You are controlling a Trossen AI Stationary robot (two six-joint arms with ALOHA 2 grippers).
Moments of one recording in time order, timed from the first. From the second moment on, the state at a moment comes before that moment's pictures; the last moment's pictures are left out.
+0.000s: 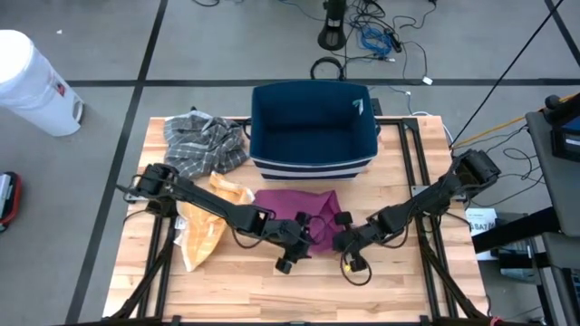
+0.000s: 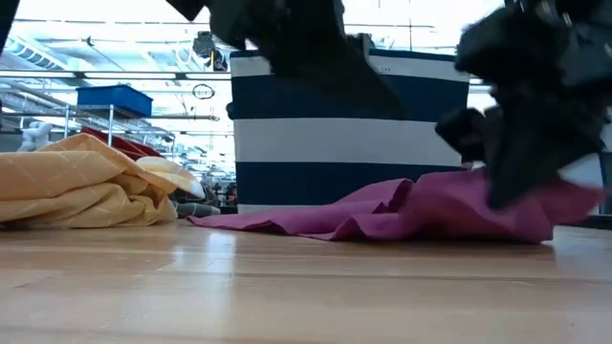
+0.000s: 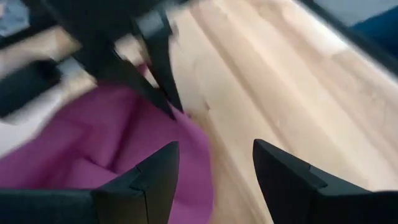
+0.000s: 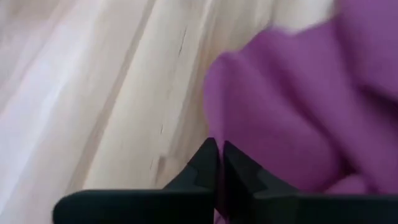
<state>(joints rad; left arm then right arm) -0.28 1.91 1.26 0.00 0.00 0.23 0.46 1.52 0.69 -0.07 0.13 0.20</state>
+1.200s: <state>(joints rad) -0.26 1.96 1.26 0.10 0.02 0.25 0.40 1.36 0.69 -0.03 0.02 0.25</state>
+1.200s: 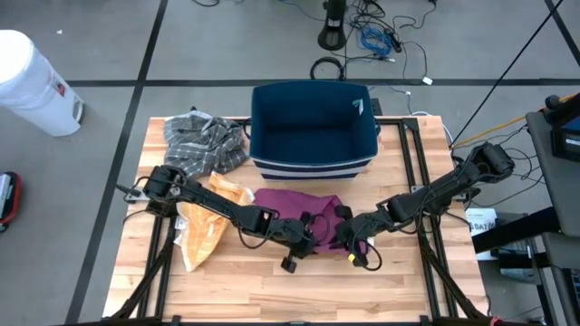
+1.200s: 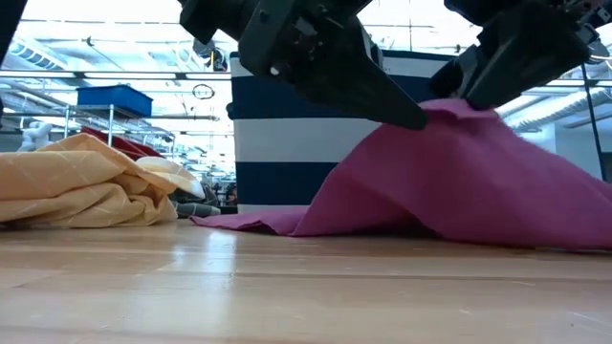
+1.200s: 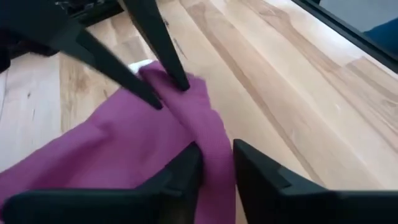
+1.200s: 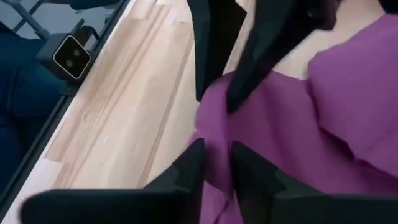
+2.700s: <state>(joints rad) -0.35 2.05 1.26 0.04 0.35 0.10 0.33 1.51 0.70 -0.14 0.18 0.18</state>
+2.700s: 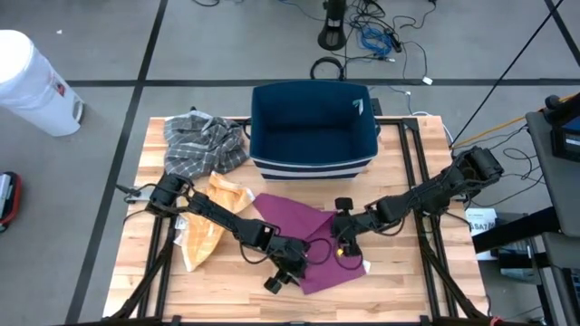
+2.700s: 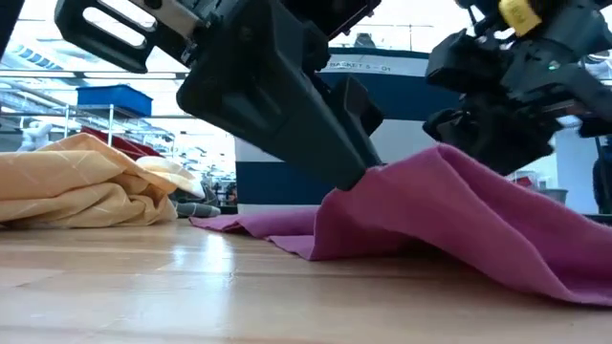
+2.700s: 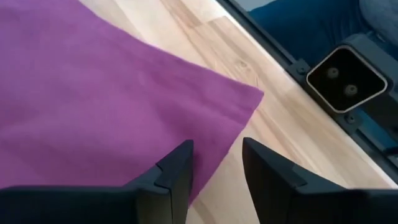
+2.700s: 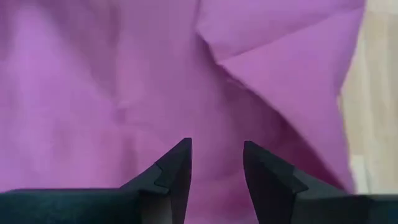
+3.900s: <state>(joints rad) -0.27 2.02 1.26 -0.16 0.20 0.10 0.45 1.59 0.70 0.18 -0.08 0.28</state>
